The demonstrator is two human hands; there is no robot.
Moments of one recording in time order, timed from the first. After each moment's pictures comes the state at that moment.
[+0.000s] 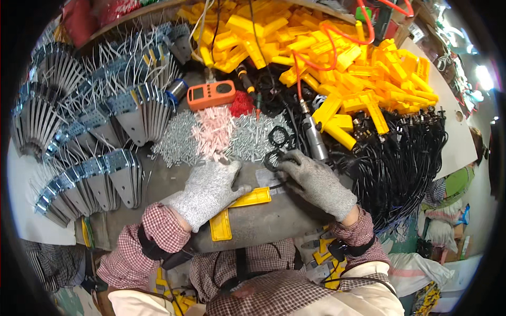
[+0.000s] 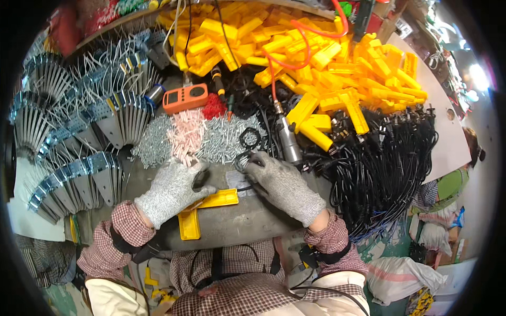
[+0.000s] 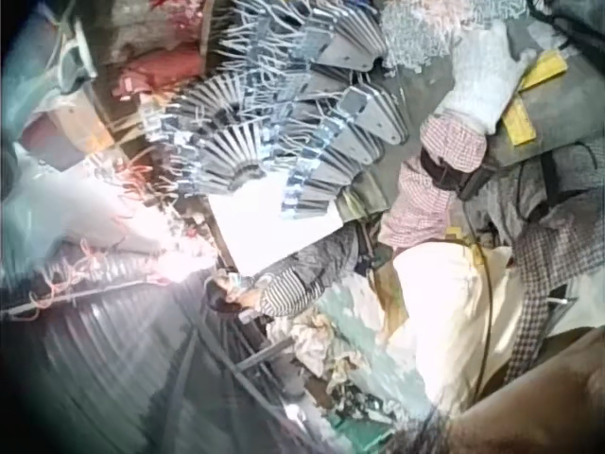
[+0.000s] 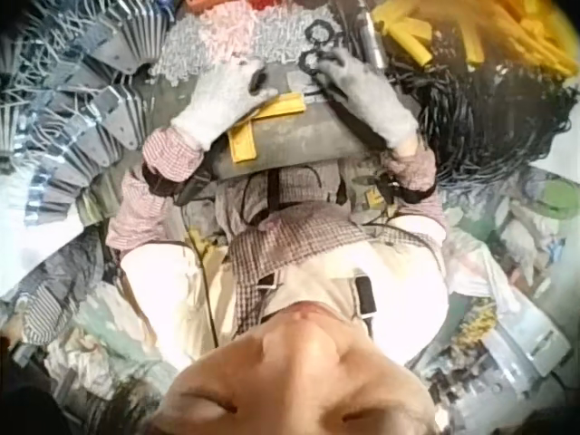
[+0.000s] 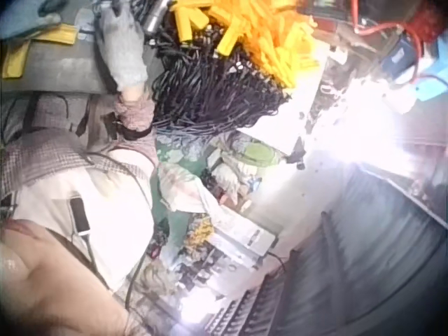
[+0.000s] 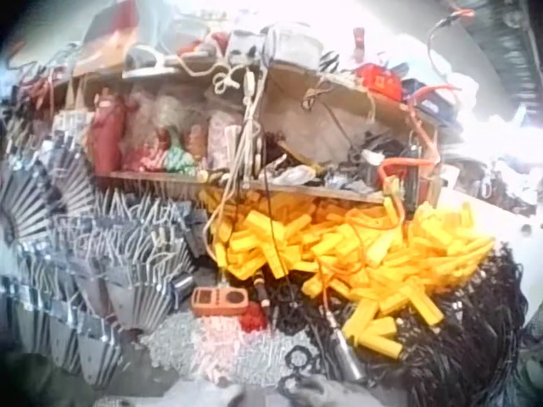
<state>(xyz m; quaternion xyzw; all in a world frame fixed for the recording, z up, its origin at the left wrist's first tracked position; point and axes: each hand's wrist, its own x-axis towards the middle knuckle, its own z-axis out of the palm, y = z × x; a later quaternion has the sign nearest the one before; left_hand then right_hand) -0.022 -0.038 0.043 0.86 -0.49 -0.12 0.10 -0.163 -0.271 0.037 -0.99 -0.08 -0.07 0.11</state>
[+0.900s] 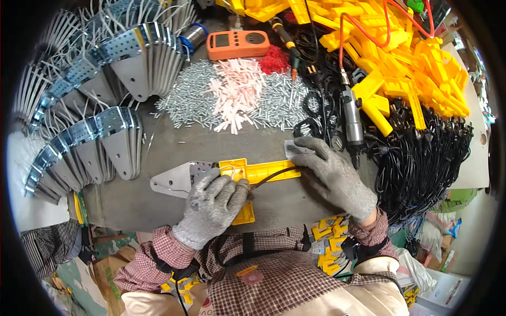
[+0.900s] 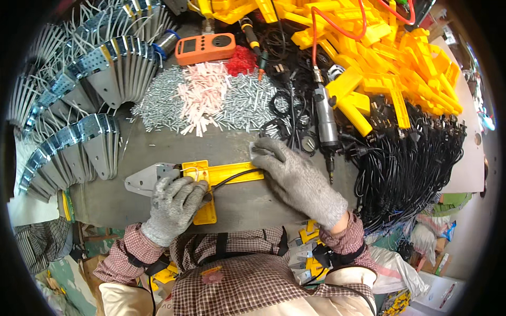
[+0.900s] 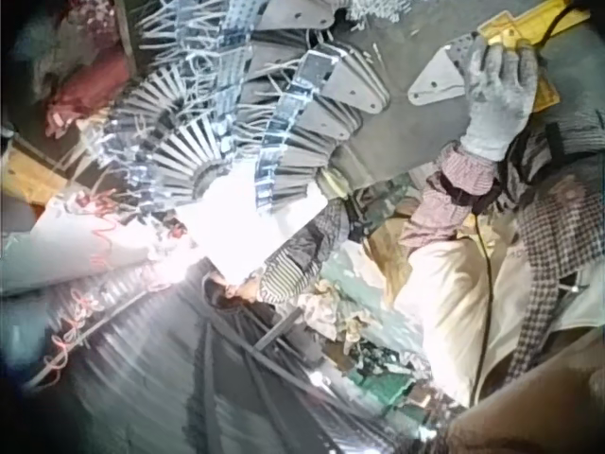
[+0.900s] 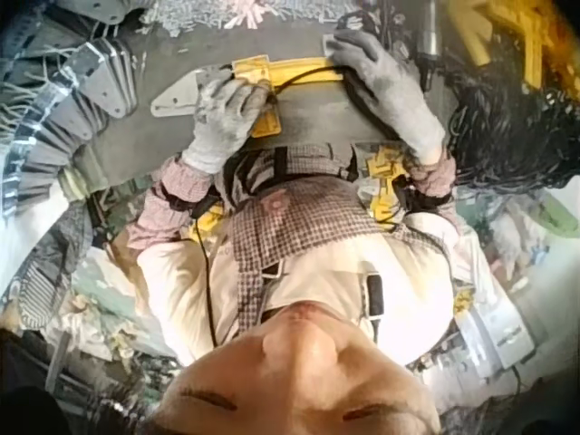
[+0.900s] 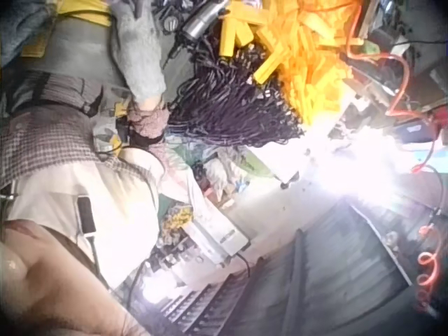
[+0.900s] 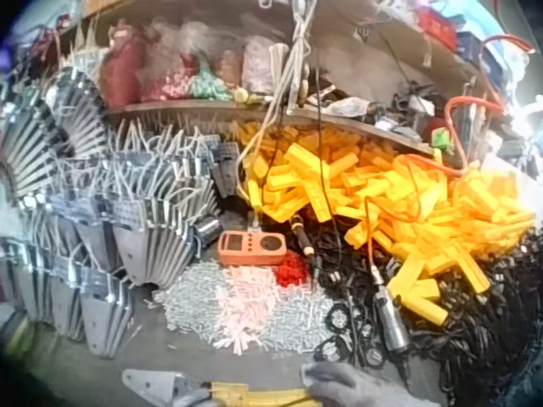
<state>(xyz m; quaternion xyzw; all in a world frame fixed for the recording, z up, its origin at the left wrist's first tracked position) -0.077 0.049 -0.040 0.80 -0.55 0.15 0.16 -0.153 -0.226 0.030 -0.96 -0.11 -0.02 0.27</state>
